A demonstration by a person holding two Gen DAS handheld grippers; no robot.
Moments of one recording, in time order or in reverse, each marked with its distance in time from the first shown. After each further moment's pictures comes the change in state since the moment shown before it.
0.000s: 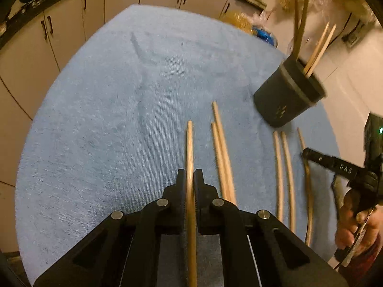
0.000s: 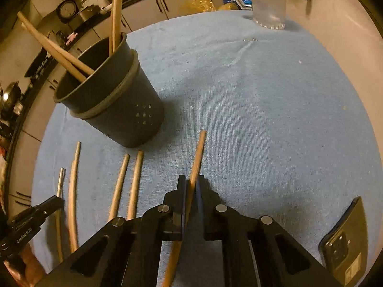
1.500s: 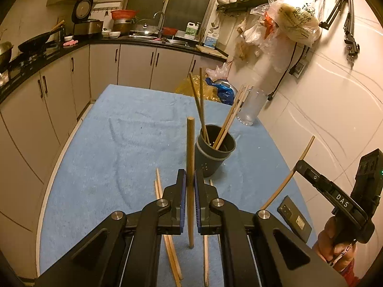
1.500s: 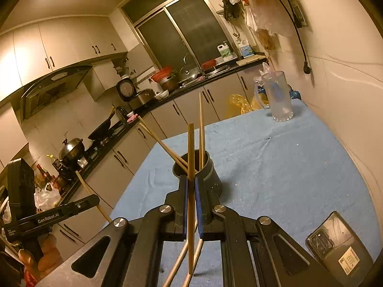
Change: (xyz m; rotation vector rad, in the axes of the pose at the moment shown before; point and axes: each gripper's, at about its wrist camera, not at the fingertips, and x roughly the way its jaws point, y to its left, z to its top) left arm -0.138 -0.077 0.001 0.125 -0.326 -0.076; right arm -0.169 0.007 -0.054 -0.060 -0.559 0.274
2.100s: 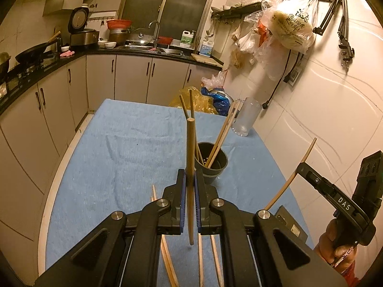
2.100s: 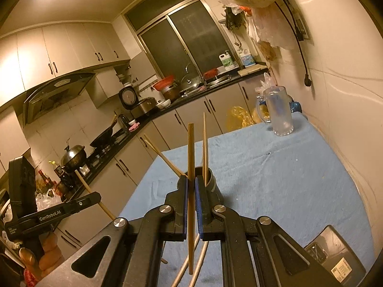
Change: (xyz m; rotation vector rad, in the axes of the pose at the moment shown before) left arm -0.012 -0.010 0.023 0.024 -0.046 -0.011; right arm -0.013 0.008 0.022 -0.013 -0.048 0.006
